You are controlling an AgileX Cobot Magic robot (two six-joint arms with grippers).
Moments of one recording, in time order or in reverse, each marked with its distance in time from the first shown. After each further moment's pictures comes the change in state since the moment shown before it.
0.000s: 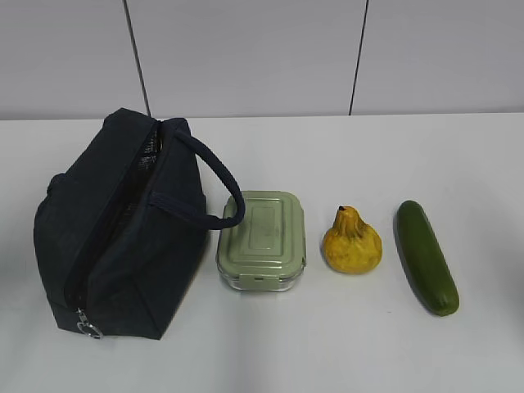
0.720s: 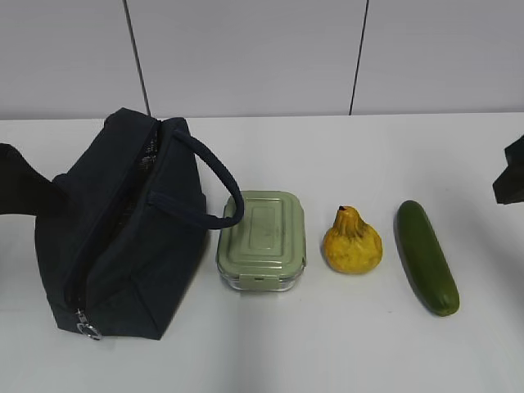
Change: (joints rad) left arm -0.002 0.344 -0.132 -0.291 0.192 0.422; right arm 0.000 0.577 -0.317 0.157 0.273 -0.161
